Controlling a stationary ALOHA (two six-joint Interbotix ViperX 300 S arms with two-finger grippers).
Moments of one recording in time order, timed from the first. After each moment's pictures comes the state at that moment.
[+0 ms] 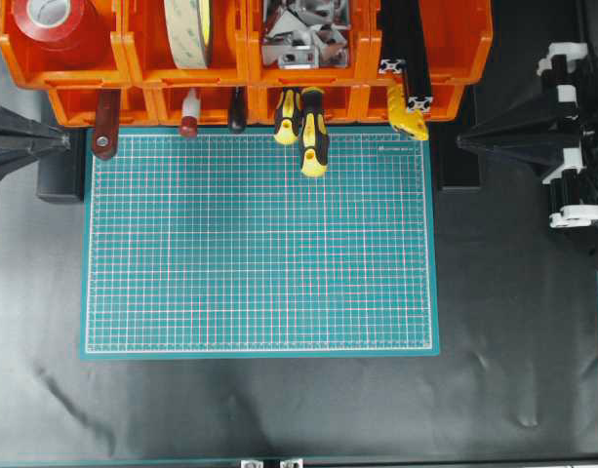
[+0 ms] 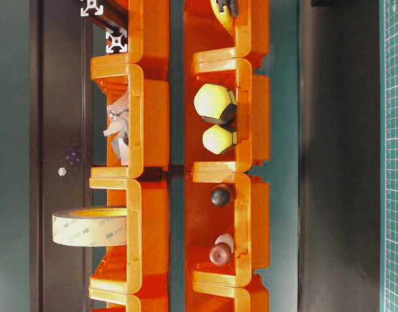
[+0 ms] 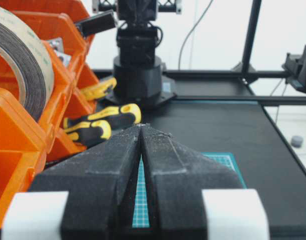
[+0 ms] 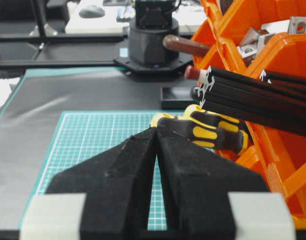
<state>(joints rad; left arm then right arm) 0.00 -0.97 1.18 0.00 -0.29 0.00 0.00 -0.96 1.17 0.00 -0.10 0.00</state>
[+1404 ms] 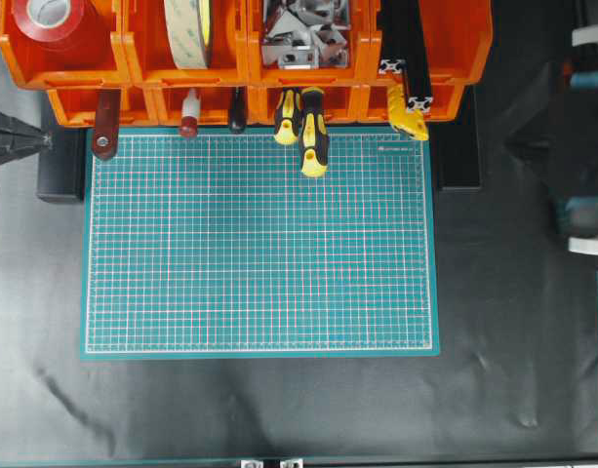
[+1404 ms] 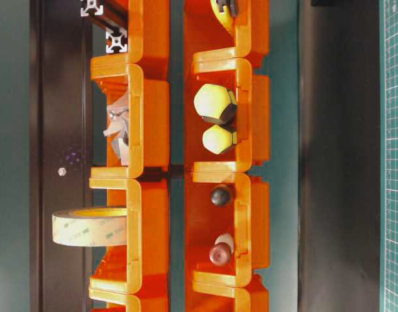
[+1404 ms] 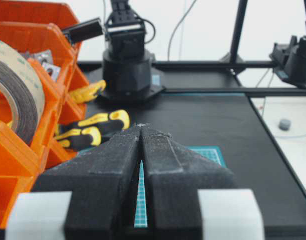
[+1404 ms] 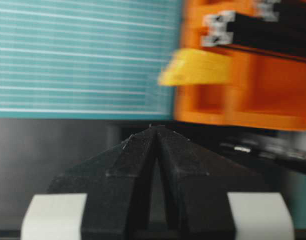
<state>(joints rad) -0.03 -1.02 1.05 0.03 -0.04 -0.04 0.44 -0.50 0.29 -0.51 1.51 0.26</state>
